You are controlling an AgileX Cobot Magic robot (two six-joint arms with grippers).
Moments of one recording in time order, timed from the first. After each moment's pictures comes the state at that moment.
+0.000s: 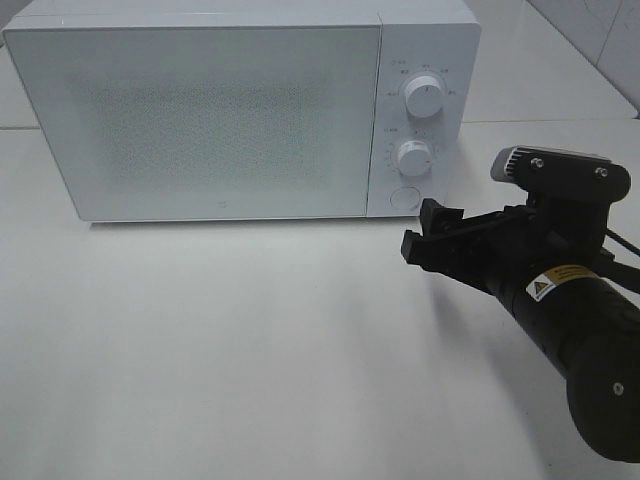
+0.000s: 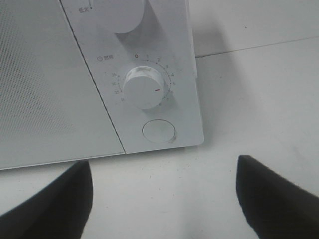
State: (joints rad) left arm 0.02 0.00 -0.50 -0.09 1.04 0.05; right arm 0.79 1.74 -0.34 0.72 -1.16 -0.02
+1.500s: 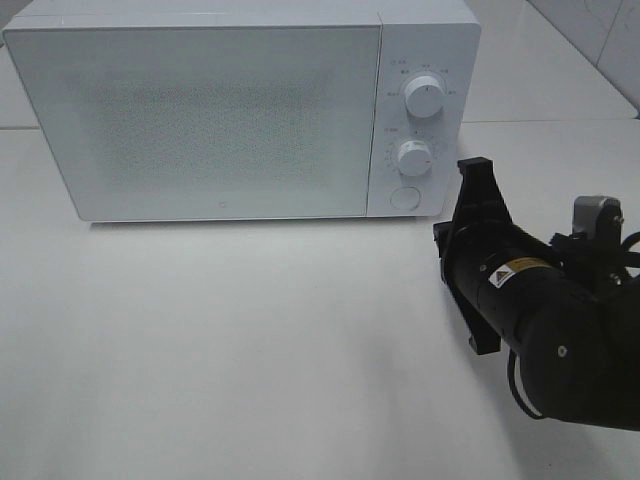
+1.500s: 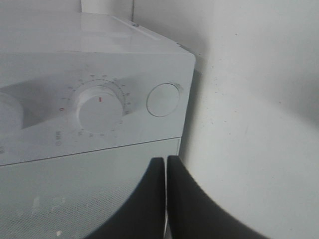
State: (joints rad) left arm 0.02 0.00 -0.50 -0.09 1.04 0.05; right arm 0.79 1.80 -0.44 0.80 -1.02 1.20
